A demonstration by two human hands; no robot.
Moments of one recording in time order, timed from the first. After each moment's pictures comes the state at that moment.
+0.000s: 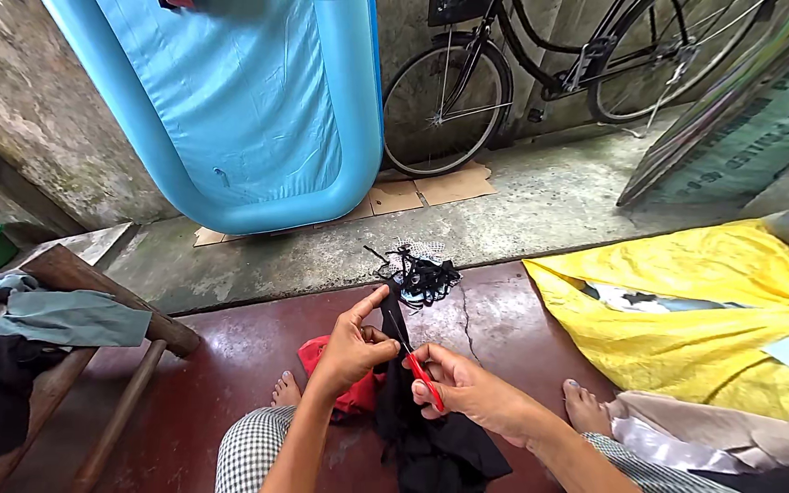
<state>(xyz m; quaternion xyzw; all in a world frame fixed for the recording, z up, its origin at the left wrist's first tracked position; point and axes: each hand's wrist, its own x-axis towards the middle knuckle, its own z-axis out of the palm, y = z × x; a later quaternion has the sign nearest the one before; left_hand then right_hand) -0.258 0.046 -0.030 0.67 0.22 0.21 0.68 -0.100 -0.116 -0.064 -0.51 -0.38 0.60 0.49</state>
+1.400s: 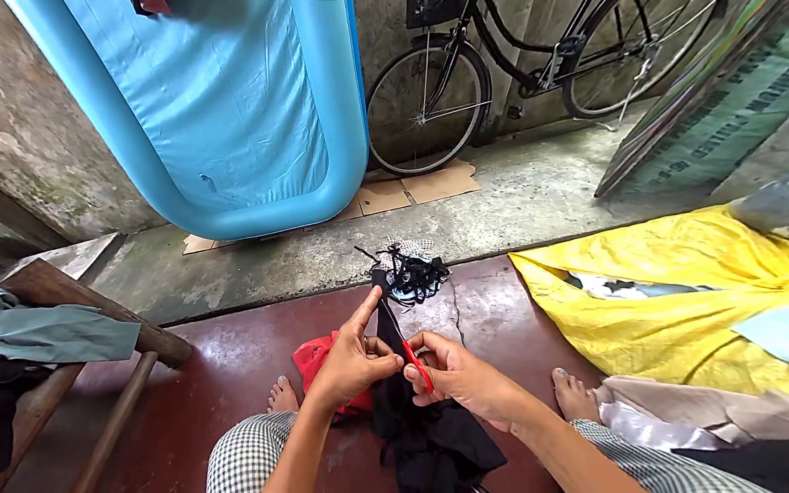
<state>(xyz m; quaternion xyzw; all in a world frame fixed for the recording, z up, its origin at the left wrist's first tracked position) -0.255 0.038 -0.045 0.67 0.15 0.18 0.70 -0.098 -0.112 -0.057 -0.52 -0.34 0.58 0.53</state>
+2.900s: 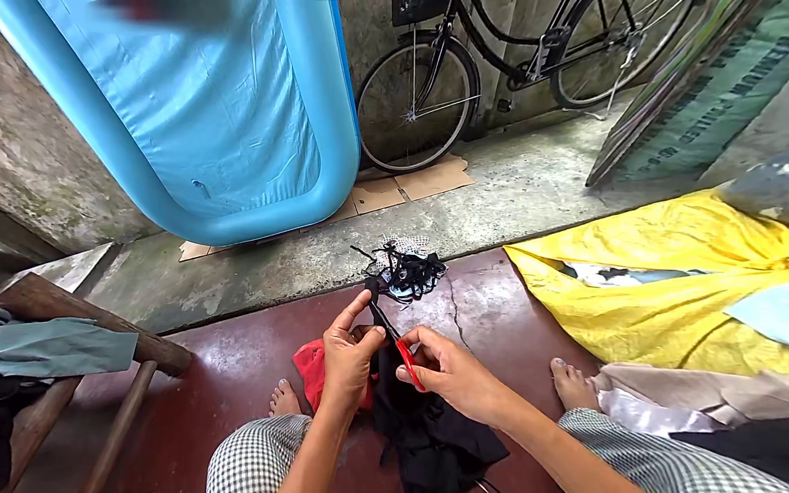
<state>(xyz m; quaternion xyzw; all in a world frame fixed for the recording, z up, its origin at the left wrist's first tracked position) -0.235 0.019 -0.059 0.52 0.24 0.40 0.71 -0.099 -0.110 -0.074 -0.62 -0.43 0.42 0.50</state>
